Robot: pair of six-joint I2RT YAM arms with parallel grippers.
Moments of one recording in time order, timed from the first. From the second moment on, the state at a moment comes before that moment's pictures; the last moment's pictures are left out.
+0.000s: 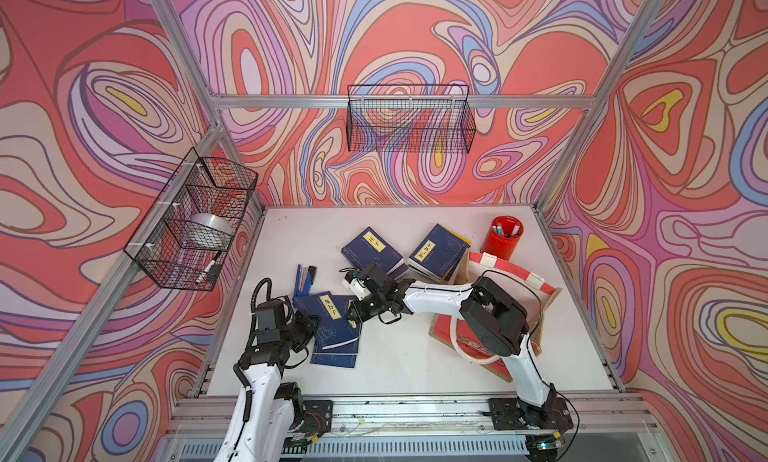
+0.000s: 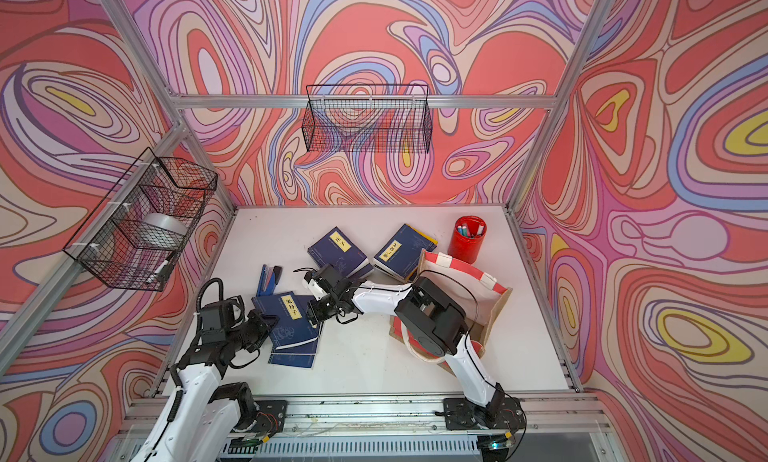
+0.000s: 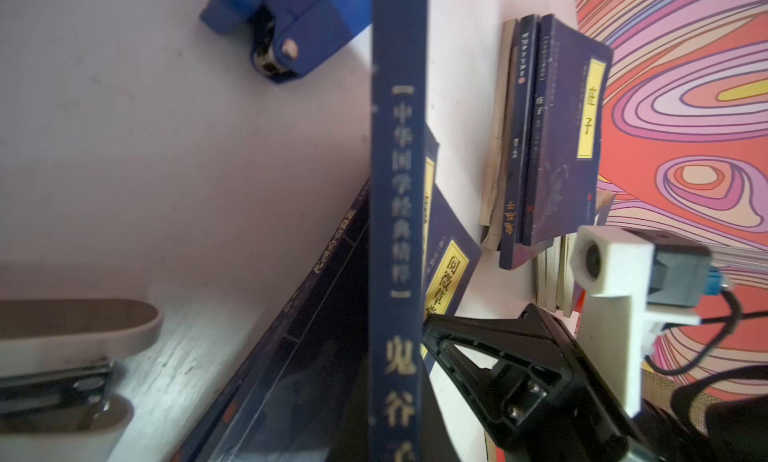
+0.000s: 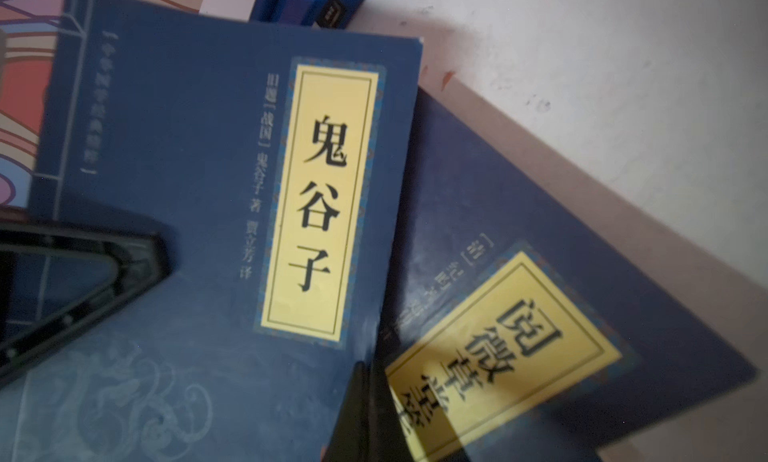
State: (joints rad) left arm 0.16 0.70 0.35 -0.47 0.44 -0.86; right arm 0.94 2.18 1.50 -0.17 -0.46 0.44
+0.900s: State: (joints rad) left arm 0.01 0.97 0.67 0.55 1.03 -1.02; right arm 0.72 1.41 1.58 -0.58 -0.53 0.25
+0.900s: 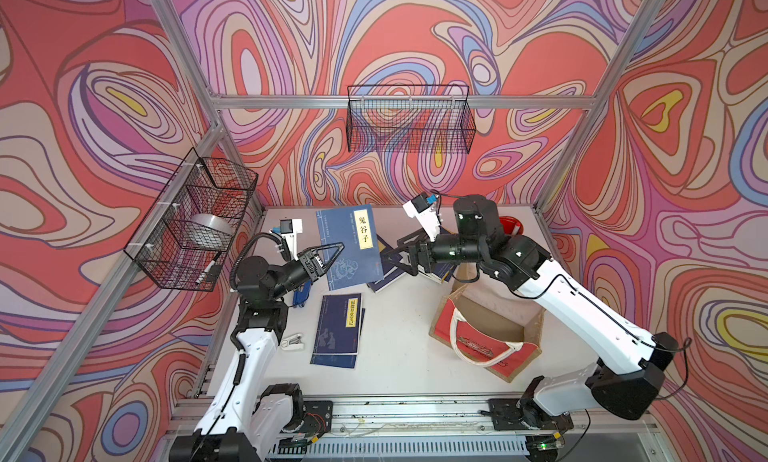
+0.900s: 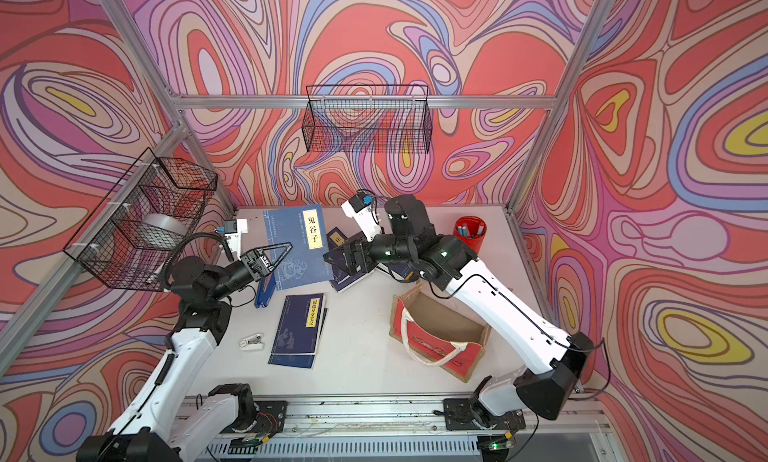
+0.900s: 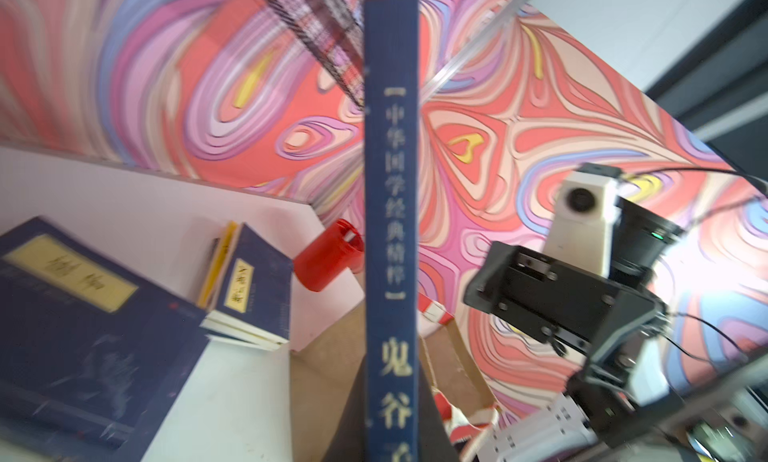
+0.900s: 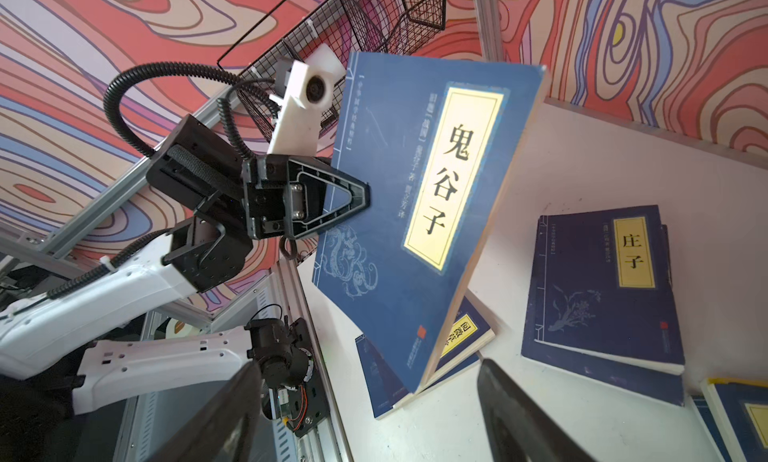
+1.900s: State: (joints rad) left arm -0.30 0.96 0.76 0.49 1.11 -0.79; right arm 0.63 1.20 1.23 -0.18 -0.88 0.40
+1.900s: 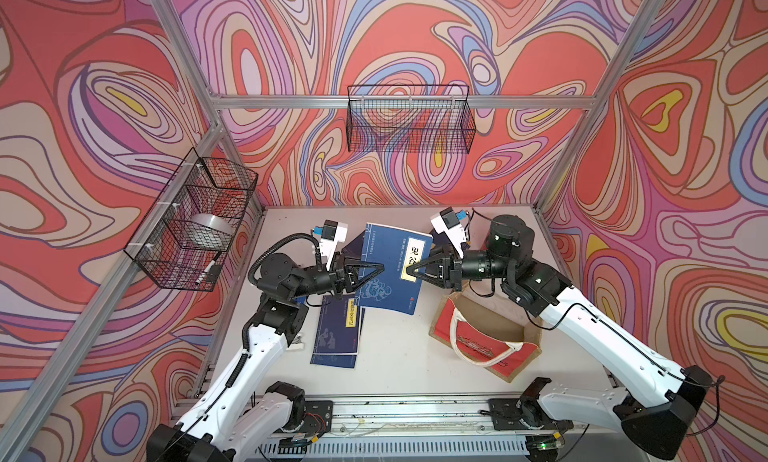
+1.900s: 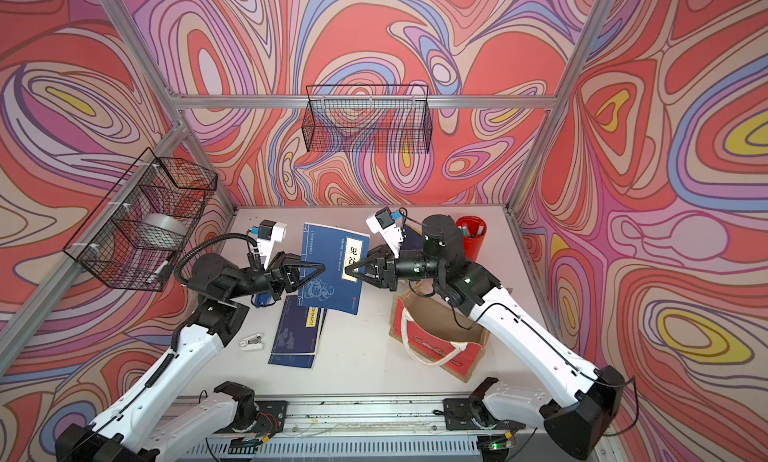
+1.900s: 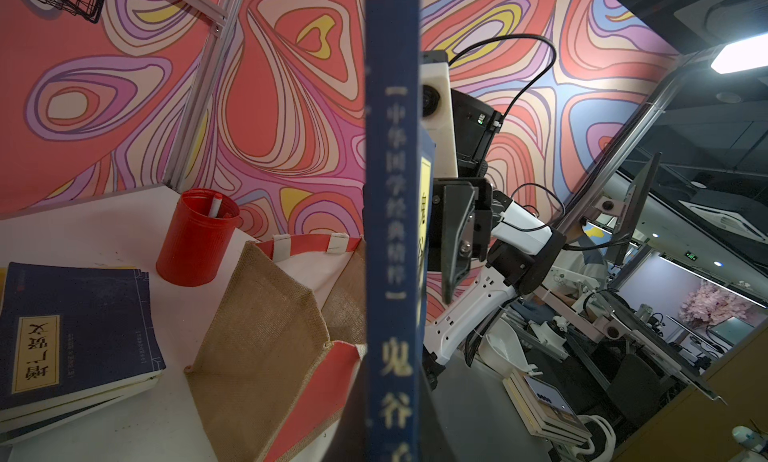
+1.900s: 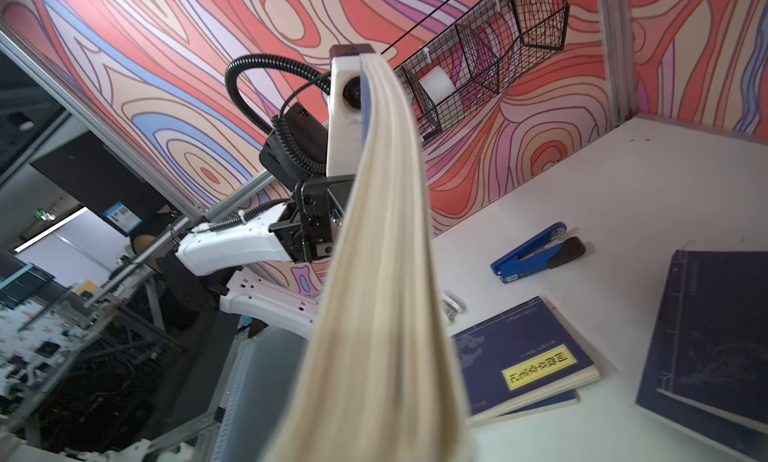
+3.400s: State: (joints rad) left arm -0.42 1.28 1.69 -1.06 0.93 0.24; right arm 0.56 1.29 1.46 -0.86 -0.93 -0.24
